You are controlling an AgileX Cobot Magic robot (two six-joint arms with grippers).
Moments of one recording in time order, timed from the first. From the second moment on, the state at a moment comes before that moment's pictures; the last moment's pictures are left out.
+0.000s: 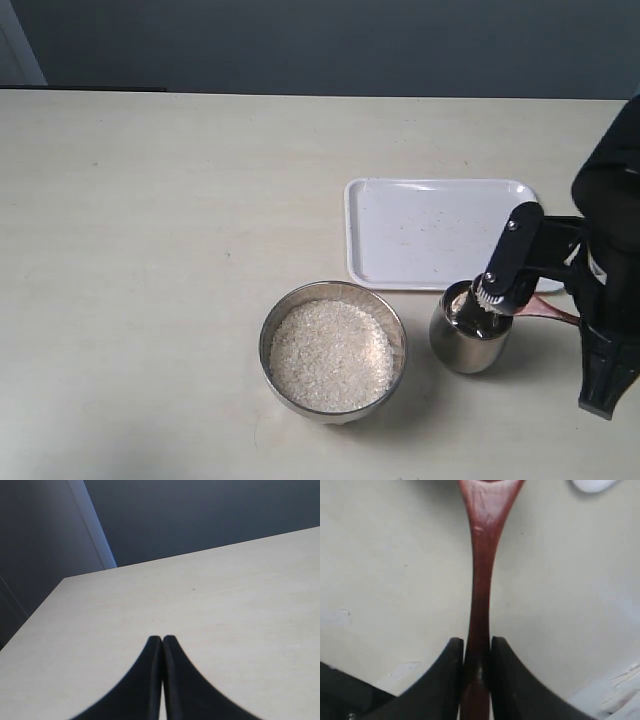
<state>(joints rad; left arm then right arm) -0.08 0.00 0.00 0.18 0.25 0.04 0.77 1.40 -0.78 -0.41 1.22 -0.19</state>
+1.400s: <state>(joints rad) -0.08 0.00 0.00 0.18 0.25 0.04 0.91 1.42 -0.78 -0.63 1.22 -0.13</state>
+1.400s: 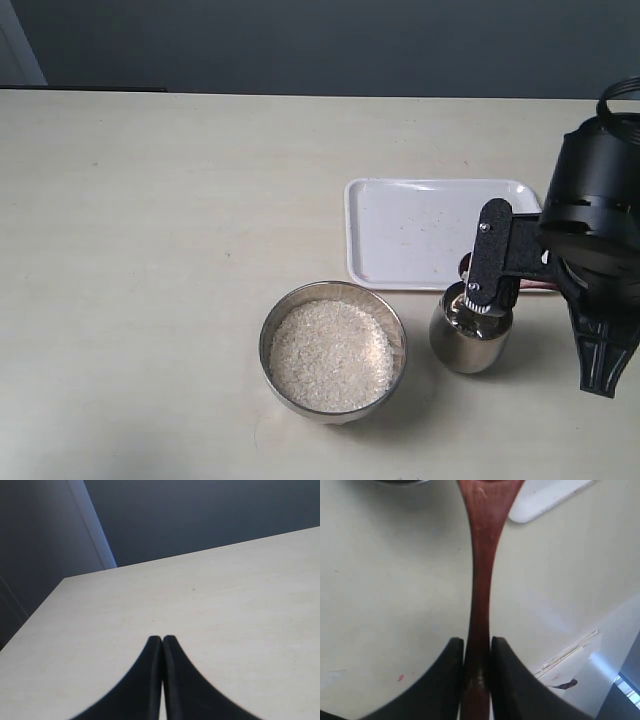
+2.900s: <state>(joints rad) -0.08 0.00 0.00 0.18 0.25 0.04 0.91 1.40 -0.78 -0.61 1.22 -0.13</state>
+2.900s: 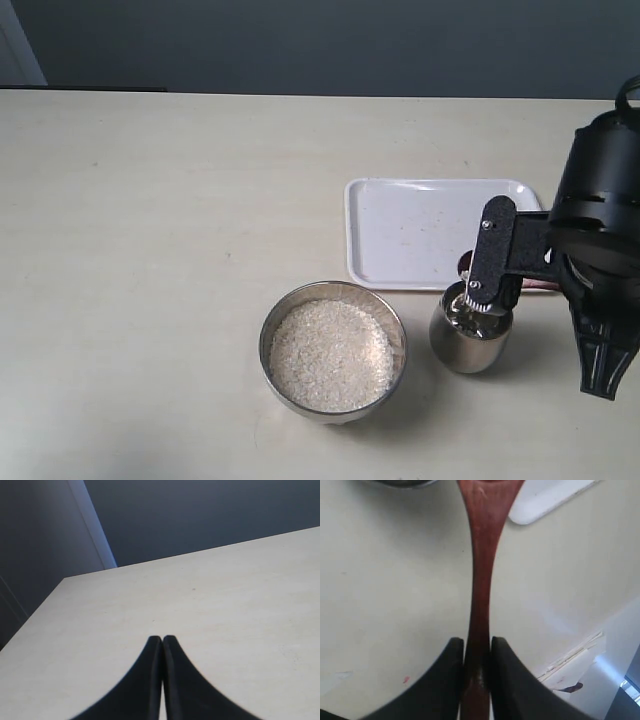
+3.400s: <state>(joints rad) -0.08 0.00 0.00 0.18 0.25 0.04 0.91 1.36 -0.74 -0.62 1.22 -0.13</state>
